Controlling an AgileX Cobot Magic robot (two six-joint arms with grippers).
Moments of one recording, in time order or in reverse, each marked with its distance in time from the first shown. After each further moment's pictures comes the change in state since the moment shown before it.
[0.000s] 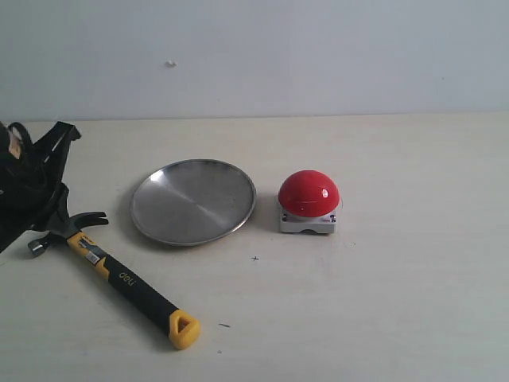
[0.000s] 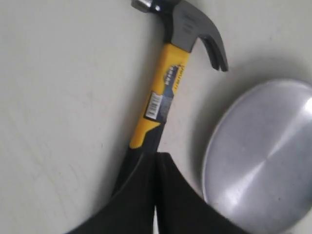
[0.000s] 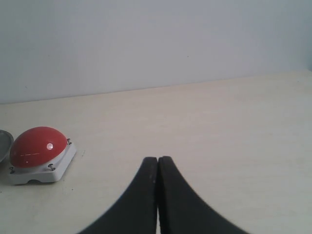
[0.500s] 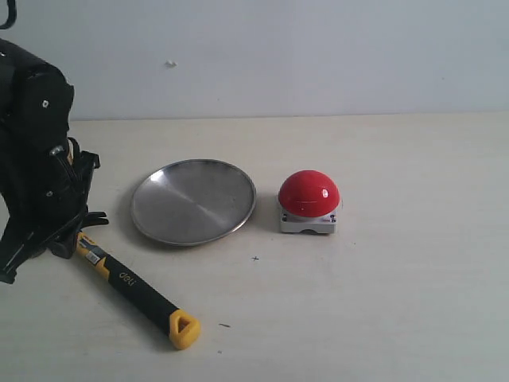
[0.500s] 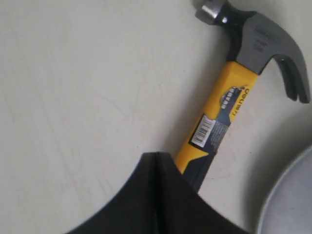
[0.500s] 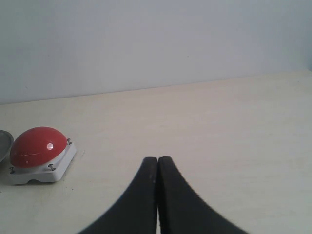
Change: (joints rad) left arm -0.029 0.241 -0.171 0.027 0.241 -0.107; right arm 0.000 0.000 0.000 0.000 0.000 0.000
